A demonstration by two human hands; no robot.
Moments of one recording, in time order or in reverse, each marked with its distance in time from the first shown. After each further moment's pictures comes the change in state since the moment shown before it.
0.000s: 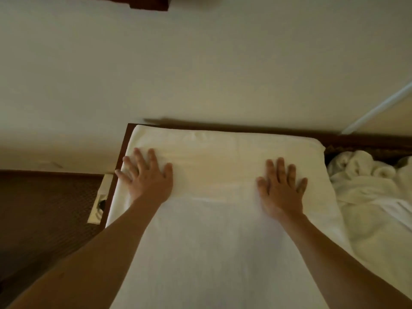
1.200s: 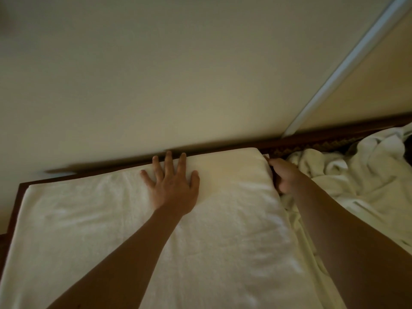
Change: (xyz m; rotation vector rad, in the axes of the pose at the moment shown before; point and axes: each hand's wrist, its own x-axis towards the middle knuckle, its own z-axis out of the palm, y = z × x) left_hand 0.018 0.259 0.038 0.058 -0.006 0.452; right_hand 0.167 0.156 -0.050 1.526 -0.288 0.711
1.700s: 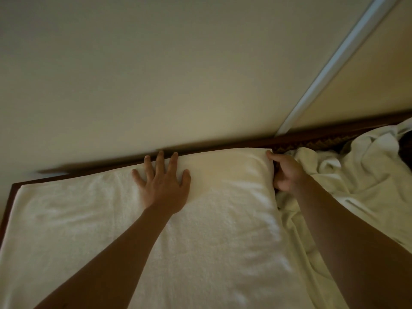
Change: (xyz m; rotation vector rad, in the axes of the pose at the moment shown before) left_hand 0.000 -0.001 -0.001 0.004 0.013 -0.006; right_hand -0.009 -0.005 -0.029 0.243 -0.135 -0.069
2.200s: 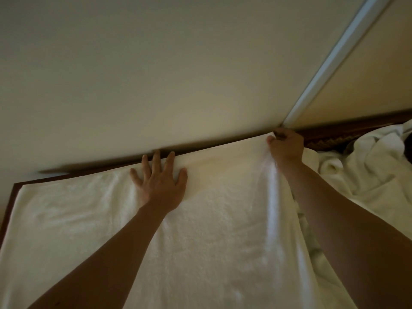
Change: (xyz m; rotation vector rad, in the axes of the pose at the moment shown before) left_hand 0.004 0.003 -0.004 -0.022 -0.008 -0.038; right_hand 0.026 -0.029 0.024 -0.535 0.434 -0.640
